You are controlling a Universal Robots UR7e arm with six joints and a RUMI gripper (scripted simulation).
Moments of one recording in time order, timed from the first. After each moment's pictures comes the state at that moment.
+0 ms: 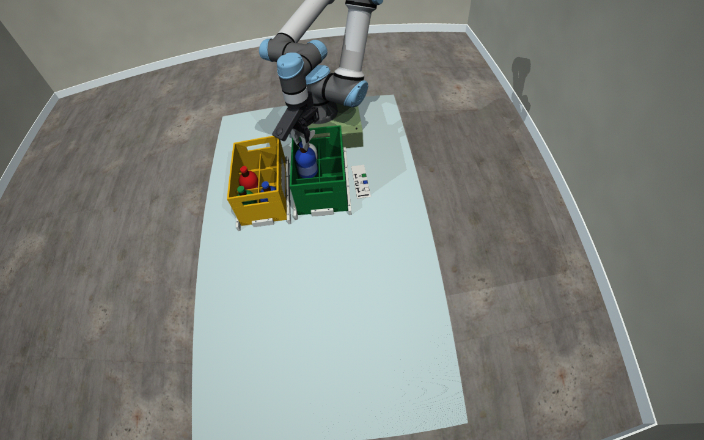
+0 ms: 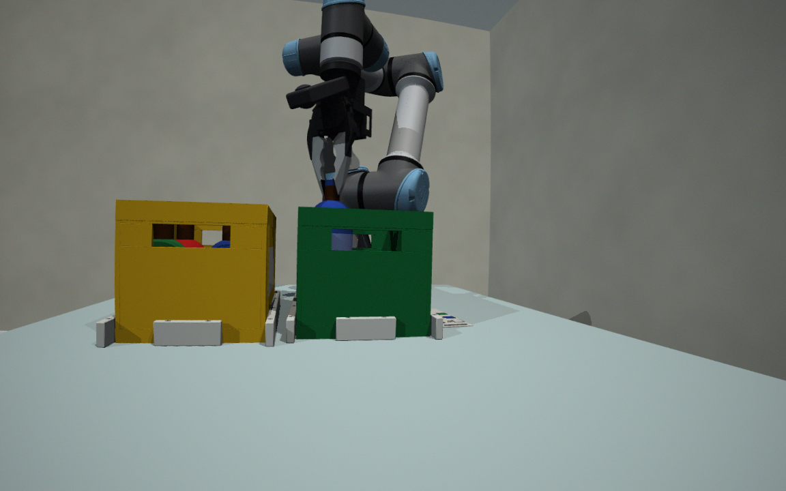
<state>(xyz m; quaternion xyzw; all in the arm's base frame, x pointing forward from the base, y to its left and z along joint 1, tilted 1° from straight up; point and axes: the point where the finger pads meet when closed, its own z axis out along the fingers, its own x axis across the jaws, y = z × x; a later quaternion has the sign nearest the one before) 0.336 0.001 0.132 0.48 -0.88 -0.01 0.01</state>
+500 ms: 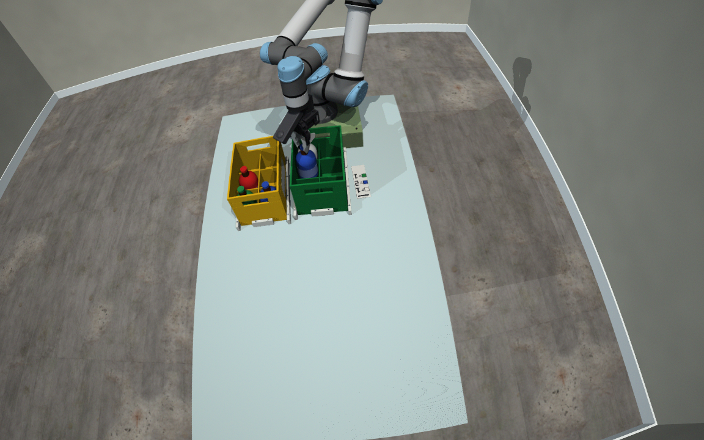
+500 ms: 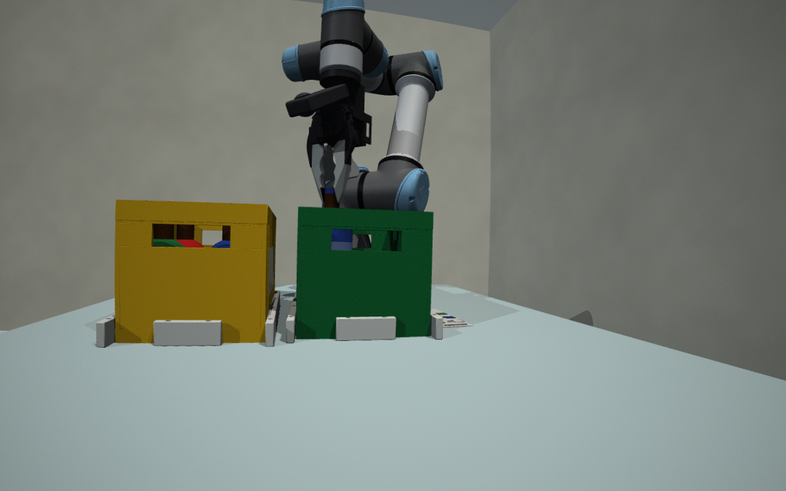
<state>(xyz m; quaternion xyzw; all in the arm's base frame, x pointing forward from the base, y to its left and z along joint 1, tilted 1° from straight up) 0.336 0.001 0.119 0.48 -0.88 -0.01 0.01</state>
